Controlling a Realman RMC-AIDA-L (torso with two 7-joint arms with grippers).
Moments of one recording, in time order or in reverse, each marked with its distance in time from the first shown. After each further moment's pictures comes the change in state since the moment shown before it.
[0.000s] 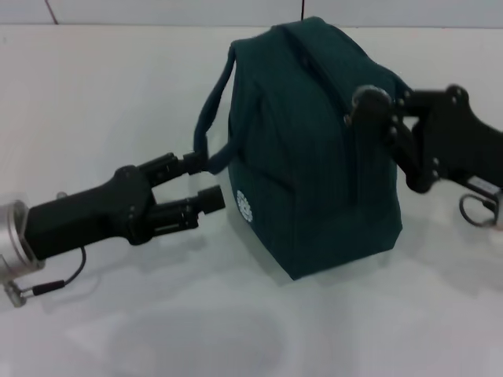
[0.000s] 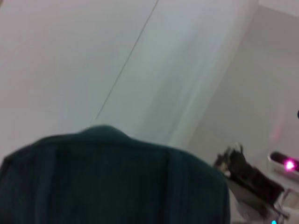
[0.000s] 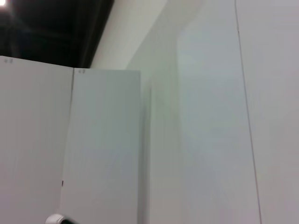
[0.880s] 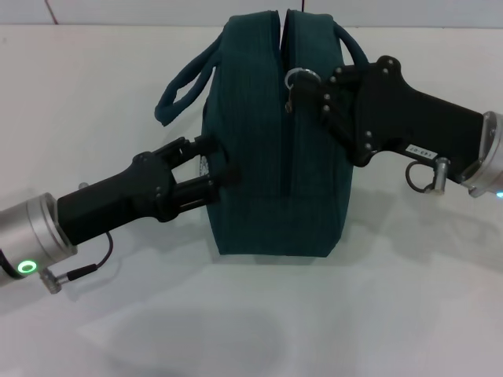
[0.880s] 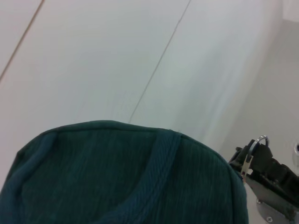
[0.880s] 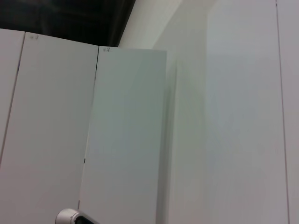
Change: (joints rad) left arm -0.053 -0.007 -0.007 -0.160 -0.062 -0.117 0.127; right arm 0.150 0.012 -0.044 0.022 -0.012 0.102 -0.002
